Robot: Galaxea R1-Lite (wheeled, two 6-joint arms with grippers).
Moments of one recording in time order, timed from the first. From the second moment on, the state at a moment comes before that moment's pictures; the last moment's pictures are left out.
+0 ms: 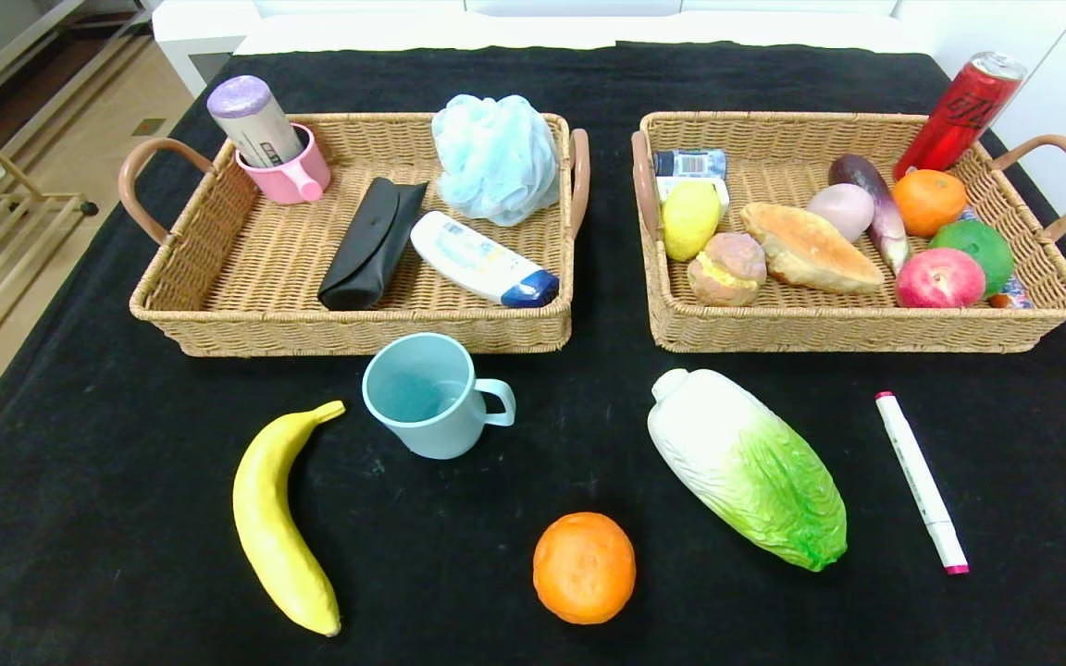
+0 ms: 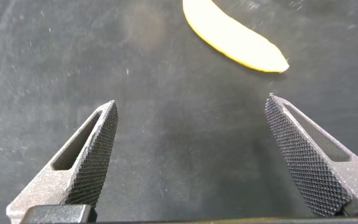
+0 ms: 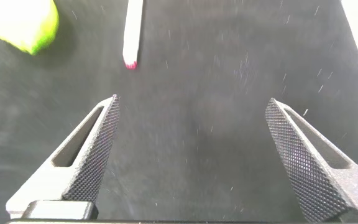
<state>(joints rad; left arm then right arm) 0.00 0.01 -0.11 0.09 -0.06 0.06 0.01 0.02 -0.11 0.07 -0.01 0.00</state>
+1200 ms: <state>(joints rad) -0.05 0.78 -0.86 0.21 -0.25 0.12 0.06 0.85 -0.89 0.17 0.11 -0.01</state>
